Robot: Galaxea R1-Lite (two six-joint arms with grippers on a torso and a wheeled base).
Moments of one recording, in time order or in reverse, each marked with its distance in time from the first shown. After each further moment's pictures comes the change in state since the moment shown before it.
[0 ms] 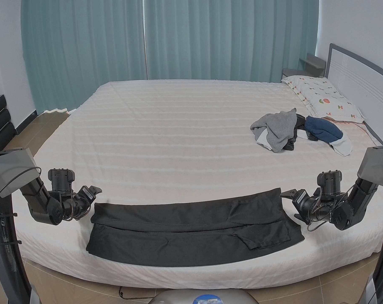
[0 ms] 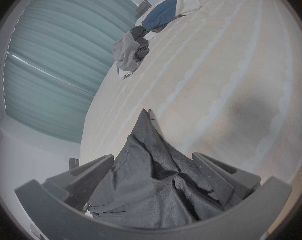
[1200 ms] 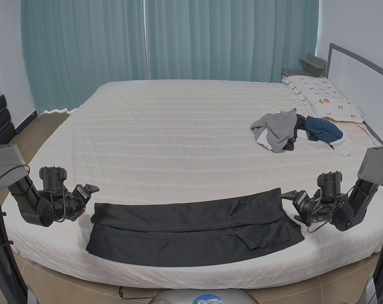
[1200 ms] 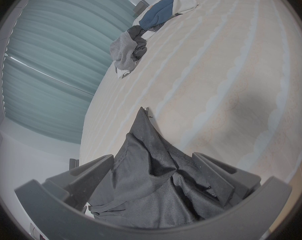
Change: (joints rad) left arm 0.009 -0.118 0.108 -0.001 -0.066 -0.026; right arm 0.003 -0.003 0.014 0.000 0.000 0.010
